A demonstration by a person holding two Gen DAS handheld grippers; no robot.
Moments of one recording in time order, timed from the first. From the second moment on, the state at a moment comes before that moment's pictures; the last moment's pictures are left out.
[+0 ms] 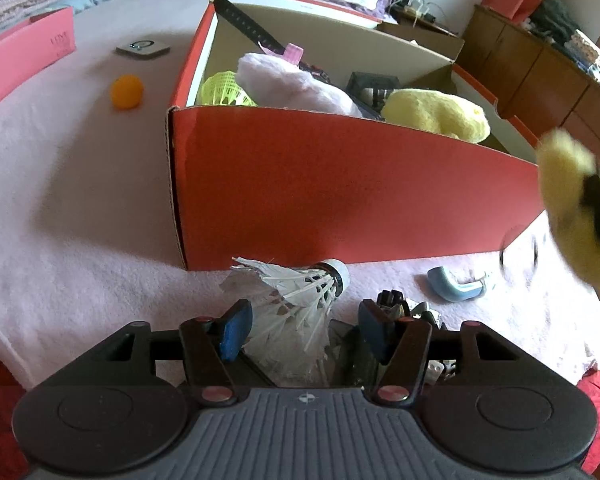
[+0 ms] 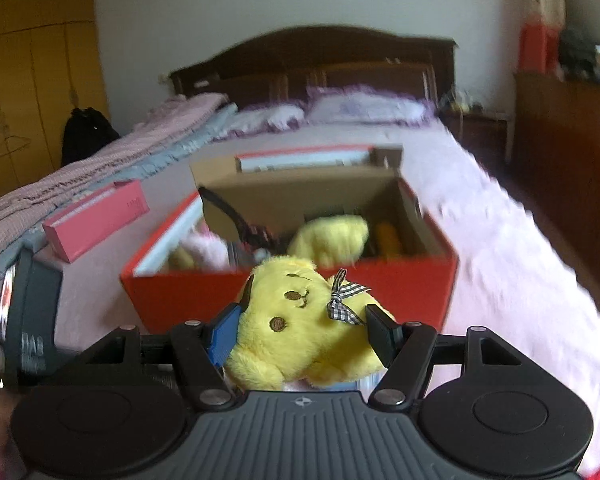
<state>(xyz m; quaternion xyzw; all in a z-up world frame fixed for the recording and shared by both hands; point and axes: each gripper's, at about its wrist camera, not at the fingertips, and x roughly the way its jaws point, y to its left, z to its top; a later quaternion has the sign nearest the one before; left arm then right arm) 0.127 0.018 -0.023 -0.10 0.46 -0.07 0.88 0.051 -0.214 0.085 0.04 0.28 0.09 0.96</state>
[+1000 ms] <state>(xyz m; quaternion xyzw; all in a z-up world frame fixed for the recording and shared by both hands) 0.138 0.012 -0.035 -0.07 0.47 -0.08 0.88 0.094 -0.229 0.071 0.08 0.31 0.04 0.95</state>
